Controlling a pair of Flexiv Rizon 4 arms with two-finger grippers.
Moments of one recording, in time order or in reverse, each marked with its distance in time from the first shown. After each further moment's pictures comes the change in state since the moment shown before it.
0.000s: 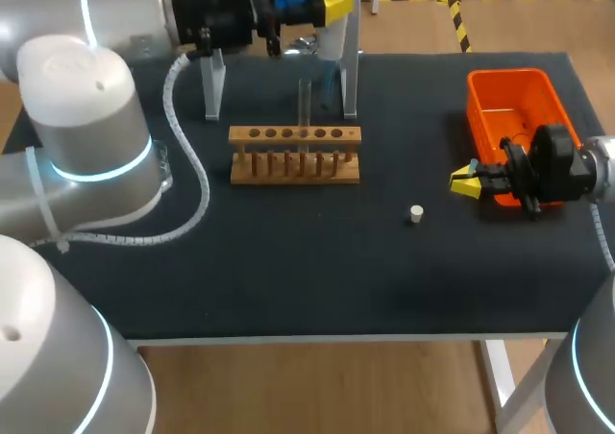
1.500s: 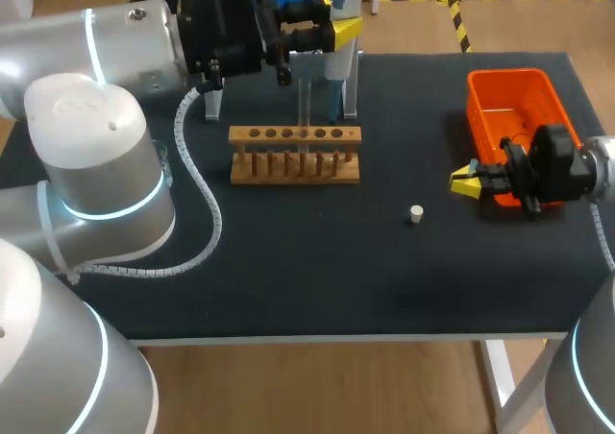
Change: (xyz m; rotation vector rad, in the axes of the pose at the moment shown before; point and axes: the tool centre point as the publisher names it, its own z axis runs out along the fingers) left arm 0.024 0.009 0.001 0.013 -0.035 0.044; right arm 0.000 0.000 0.000 0.000 0.000 0.000
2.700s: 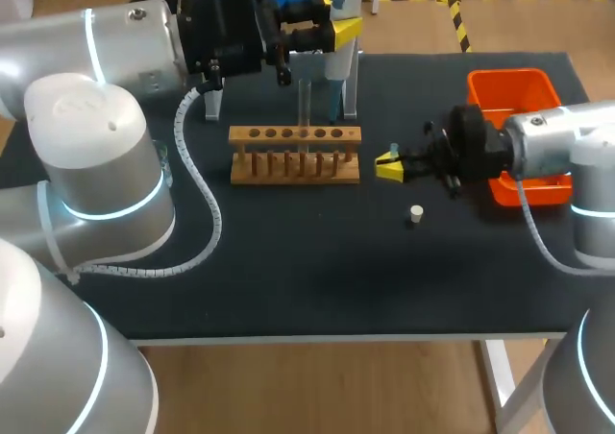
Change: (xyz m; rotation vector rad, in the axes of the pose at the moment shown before) left arm 0.000 0.000 0.000 0.000 0.000 0.000; right arm -0.037 0.006 0.106 0.032 0.058 0.026
